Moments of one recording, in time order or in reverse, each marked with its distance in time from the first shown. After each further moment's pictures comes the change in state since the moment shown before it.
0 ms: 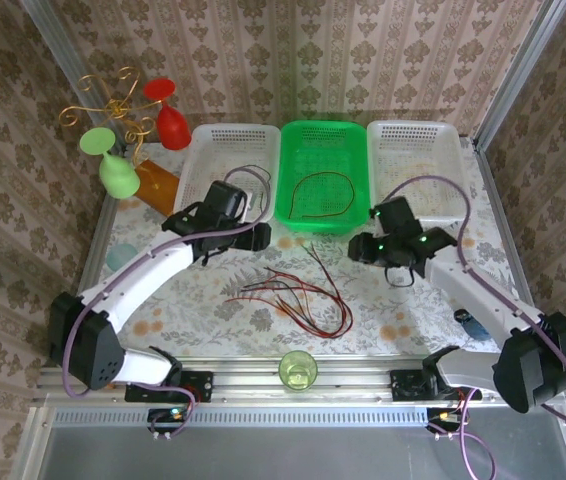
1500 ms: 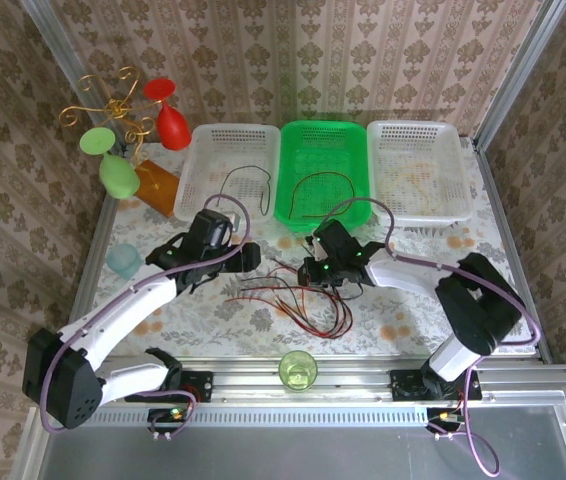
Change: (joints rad) left arm -0.006 -0.214 -0.237 0.088 0.026 -0.160; right arm 0.258 0.338 -0.017 0.403 -0.192 0.119
